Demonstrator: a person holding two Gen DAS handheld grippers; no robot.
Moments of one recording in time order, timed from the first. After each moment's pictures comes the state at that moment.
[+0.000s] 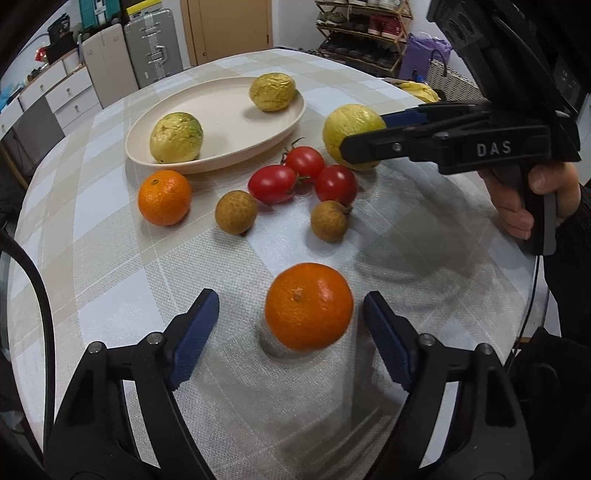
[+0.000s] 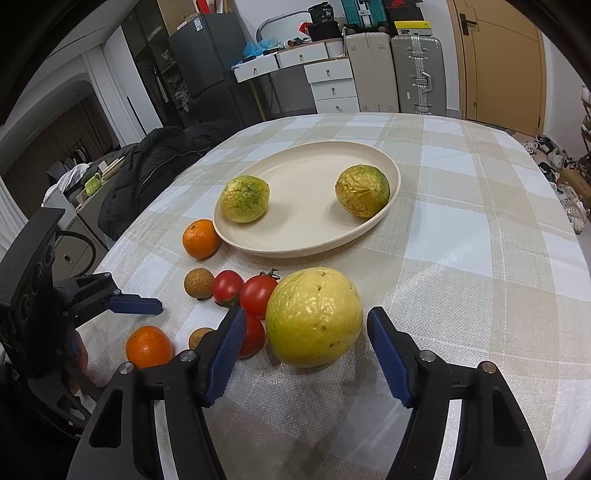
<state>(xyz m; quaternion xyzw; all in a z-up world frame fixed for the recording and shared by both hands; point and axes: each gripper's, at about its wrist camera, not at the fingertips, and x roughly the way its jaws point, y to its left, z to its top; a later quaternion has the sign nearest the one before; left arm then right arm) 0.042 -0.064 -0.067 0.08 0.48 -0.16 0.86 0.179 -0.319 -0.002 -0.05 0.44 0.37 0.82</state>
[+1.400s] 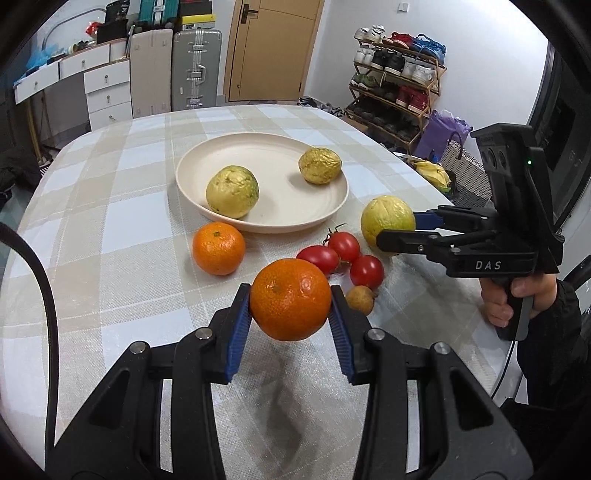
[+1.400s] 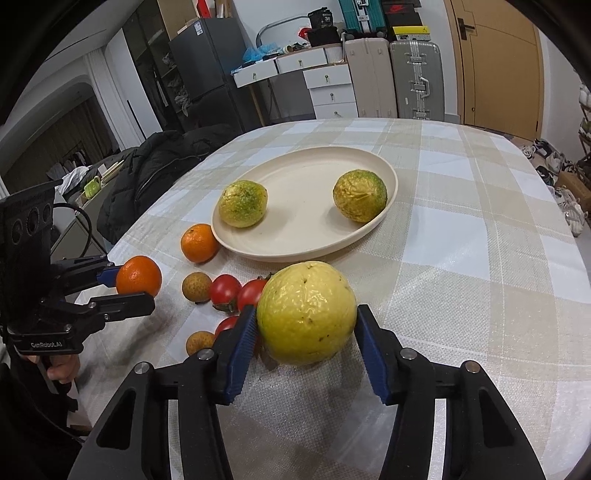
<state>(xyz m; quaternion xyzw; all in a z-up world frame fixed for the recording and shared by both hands) 0.050 -0.019 -0.035 -0.04 0.40 -0.13 0.91 0.180 -0.321 -0.001 -0.04 0.42 0.37 0.83</state>
